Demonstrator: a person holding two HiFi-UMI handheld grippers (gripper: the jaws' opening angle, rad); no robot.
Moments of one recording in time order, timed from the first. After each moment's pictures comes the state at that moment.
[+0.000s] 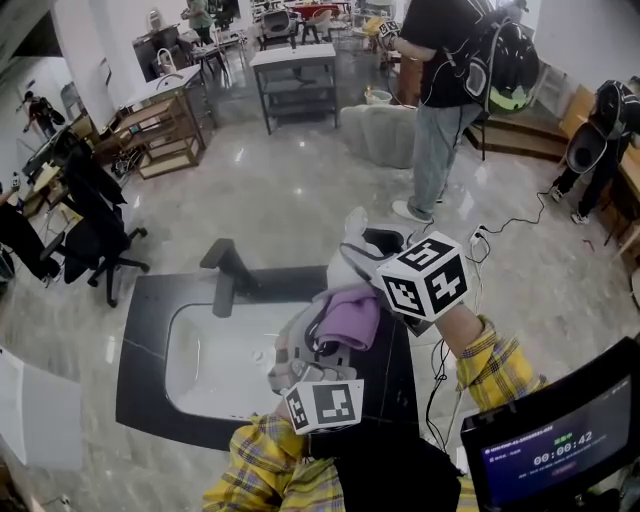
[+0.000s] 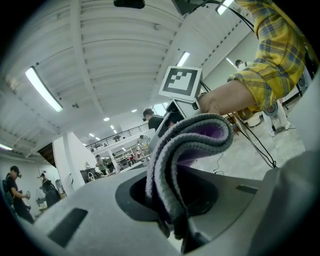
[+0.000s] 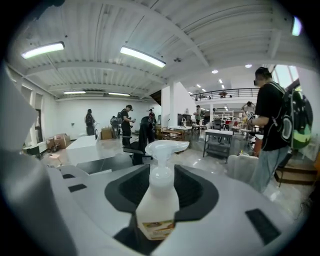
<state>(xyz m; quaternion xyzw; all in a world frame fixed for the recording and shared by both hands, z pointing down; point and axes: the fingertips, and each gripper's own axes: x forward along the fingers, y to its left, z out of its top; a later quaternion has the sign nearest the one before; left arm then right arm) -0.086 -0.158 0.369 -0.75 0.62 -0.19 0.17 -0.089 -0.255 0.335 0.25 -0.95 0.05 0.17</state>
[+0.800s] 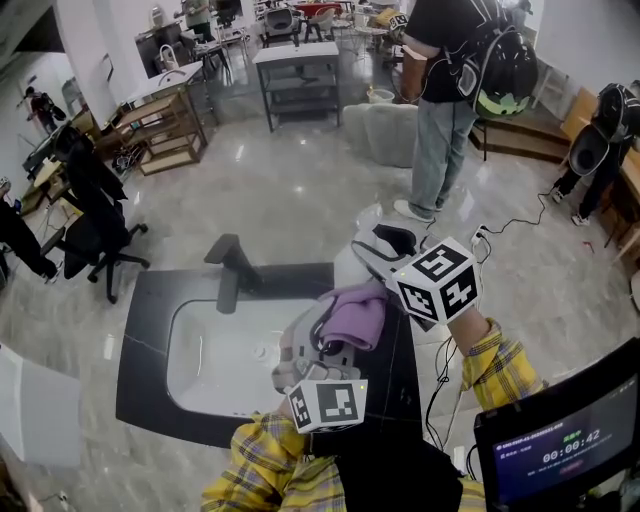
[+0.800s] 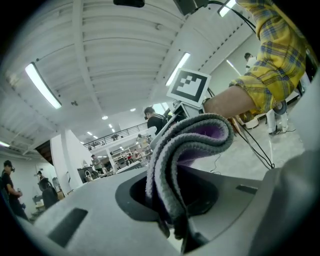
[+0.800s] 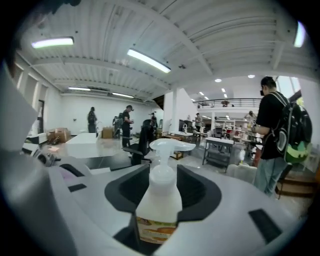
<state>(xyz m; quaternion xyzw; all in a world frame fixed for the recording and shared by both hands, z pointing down) -0.075 -0.148 0.365 -0.76 0.61 -0.19 0.16 -0.071 -0.251 0.327 0.25 -0.96 0.01 0.15</state>
